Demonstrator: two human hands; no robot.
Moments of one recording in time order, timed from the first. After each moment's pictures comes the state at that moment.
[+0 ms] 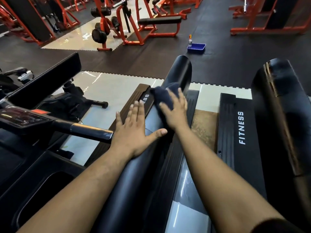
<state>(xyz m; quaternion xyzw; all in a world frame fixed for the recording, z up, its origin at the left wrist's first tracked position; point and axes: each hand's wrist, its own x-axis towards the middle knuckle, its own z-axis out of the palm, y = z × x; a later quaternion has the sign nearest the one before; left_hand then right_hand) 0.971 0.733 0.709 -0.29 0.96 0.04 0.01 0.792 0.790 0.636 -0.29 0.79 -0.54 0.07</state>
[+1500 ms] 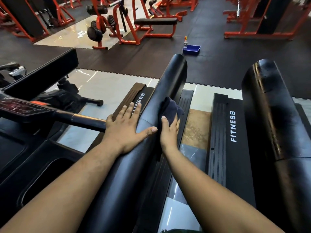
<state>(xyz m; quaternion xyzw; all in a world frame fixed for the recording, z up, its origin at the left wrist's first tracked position) 1.004 0.729 0.709 -0.29 0.96 0.02 0.01 0.890 0.823 0.614 -0.09 0.70 -0.69 0.18</state>
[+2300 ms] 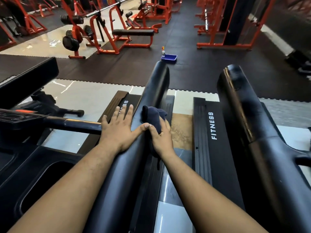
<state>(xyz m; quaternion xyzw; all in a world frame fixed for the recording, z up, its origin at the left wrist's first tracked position) 1.004 0.726 0.706 -0.28 0.96 0.04 0.01 0.915 0.855 0.629 -0.18 0.76 -0.61 0.12</state>
